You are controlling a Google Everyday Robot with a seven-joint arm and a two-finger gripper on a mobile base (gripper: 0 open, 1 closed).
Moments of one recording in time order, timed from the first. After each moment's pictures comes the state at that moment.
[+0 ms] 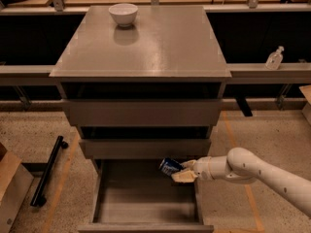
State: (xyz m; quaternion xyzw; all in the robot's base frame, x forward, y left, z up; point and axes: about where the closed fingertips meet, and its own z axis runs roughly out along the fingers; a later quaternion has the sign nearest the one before) arm 0.563 -0.110 0.431 -0.36 0.81 0.35 0.31
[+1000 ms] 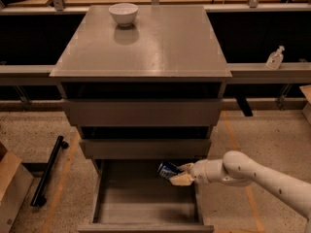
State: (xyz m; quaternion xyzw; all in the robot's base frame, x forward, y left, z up) arm 0.559 -0.106 0.409 -0.37 0.81 0.34 0.30
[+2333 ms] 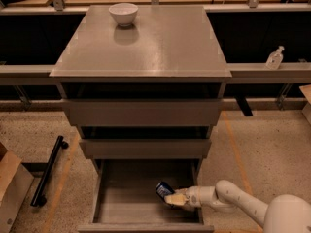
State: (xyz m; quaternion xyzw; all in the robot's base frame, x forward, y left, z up) arm 0.538 -0.088 0.236 -0.23 0.82 0.46 0.25
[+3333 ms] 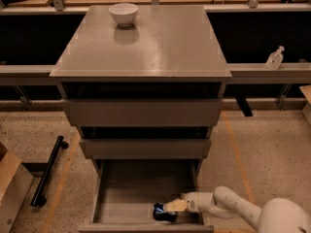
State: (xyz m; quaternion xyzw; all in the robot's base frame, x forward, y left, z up) arm 0.525 -0.083 0.199 -0.18 0.83 0.47 0.23
